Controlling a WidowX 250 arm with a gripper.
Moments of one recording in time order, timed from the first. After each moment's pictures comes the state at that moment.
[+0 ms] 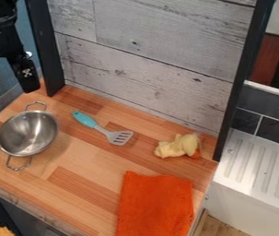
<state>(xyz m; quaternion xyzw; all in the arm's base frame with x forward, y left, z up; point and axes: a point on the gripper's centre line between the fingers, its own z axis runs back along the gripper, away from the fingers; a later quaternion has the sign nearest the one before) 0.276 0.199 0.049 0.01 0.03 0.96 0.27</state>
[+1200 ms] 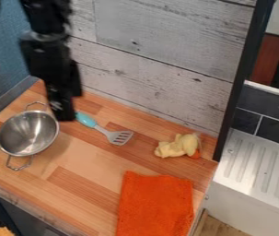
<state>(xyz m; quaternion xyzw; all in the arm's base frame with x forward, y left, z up) 0.251 0.076 0.066 0.00 0.01 0.84 0.54</state>
